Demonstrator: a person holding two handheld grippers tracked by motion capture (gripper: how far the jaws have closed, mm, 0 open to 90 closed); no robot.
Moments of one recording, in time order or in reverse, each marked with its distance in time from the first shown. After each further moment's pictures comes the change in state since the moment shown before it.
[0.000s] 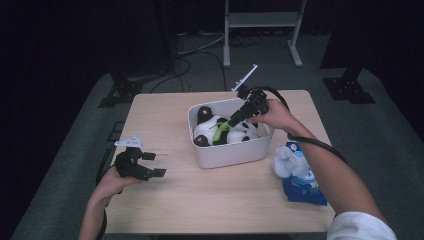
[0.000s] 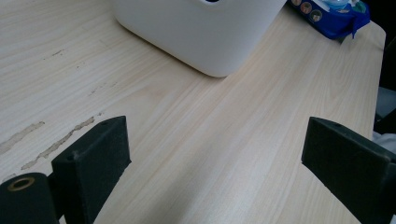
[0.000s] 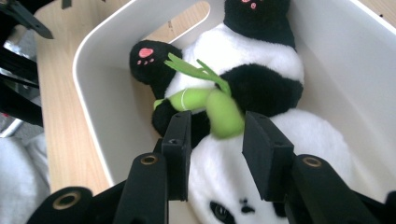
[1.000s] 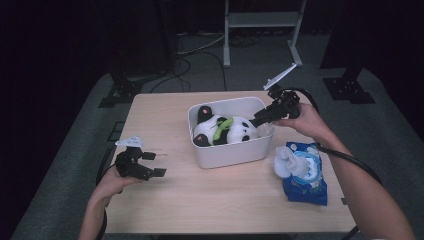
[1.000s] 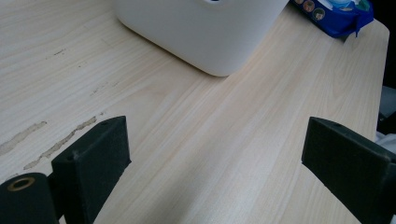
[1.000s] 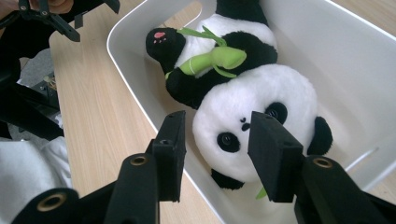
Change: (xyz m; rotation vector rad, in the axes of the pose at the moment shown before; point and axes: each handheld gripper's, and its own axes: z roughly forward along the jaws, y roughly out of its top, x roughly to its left) left arm 0.000 0.001 0.001 0.005 0.006 0.006; right arm 0.014 -0.058 -0.062 -0.128 -0.047 0.062
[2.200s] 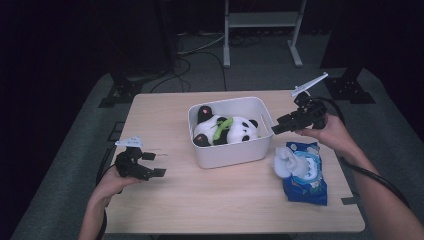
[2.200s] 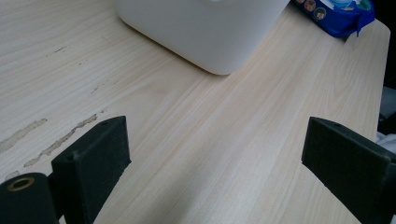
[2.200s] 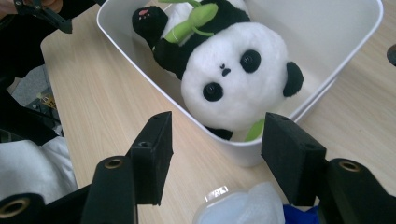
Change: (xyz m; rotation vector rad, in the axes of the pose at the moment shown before) left arm 0.001 -0.001 0.001 0.004 0.000 -0.006; right arm -0.001 -0.056 -0.037 -0.054 -0.051 0.090
